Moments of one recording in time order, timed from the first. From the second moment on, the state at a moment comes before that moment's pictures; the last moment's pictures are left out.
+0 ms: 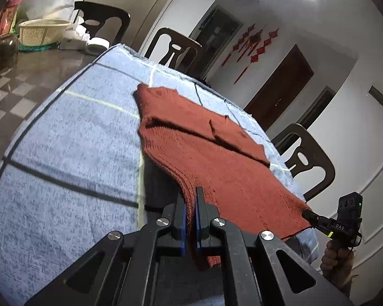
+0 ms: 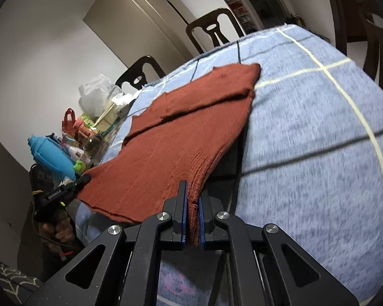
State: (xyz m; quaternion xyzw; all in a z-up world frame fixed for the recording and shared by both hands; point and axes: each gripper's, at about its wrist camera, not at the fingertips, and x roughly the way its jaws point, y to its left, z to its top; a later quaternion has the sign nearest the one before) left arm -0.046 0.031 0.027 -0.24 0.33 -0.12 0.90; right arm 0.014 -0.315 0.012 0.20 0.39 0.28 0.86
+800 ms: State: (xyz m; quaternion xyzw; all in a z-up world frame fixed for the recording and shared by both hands) left arm 0.177 0.063 0.030 -0.24 0.40 -0.08 0.88; right arm 0.243 -0.289 0.014 0.23 0.46 0.25 0.82
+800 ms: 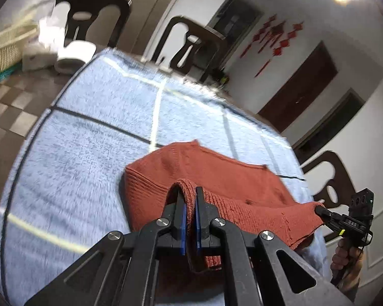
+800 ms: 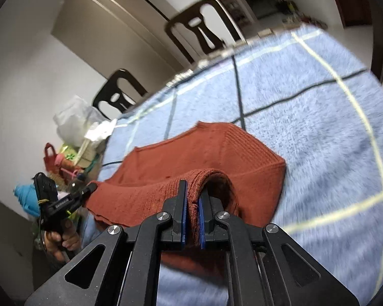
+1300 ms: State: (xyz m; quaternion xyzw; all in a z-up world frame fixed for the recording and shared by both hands) left arm 0.200 0.096 0.025 -0.32 0.37 -0.06 0.87; right arm 0.273 -0.309 0.030 0.26 0.40 0.26 0.84
